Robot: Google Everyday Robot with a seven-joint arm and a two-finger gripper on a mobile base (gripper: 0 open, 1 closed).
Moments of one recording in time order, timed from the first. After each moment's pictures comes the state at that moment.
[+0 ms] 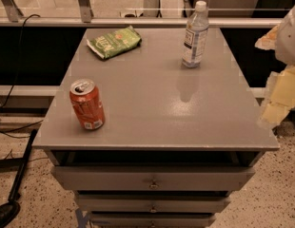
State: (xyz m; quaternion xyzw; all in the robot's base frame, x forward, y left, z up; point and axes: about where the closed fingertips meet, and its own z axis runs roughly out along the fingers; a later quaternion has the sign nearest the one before) arm 0.438 -0.217 0.977 -0.60 0.78 -0.03 0.16
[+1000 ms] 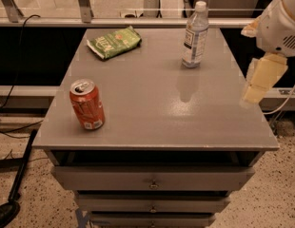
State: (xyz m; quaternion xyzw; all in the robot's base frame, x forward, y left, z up) arm 0.496 -0.207 0.970 -0.62 0.76 -0.05 0.20
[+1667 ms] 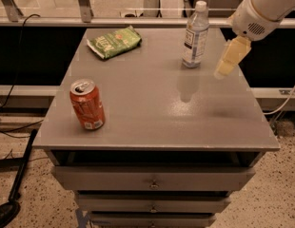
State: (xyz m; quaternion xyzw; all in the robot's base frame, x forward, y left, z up) arm 0.620 -0.211 0.945 -0.57 0.78 -0.03 0.25
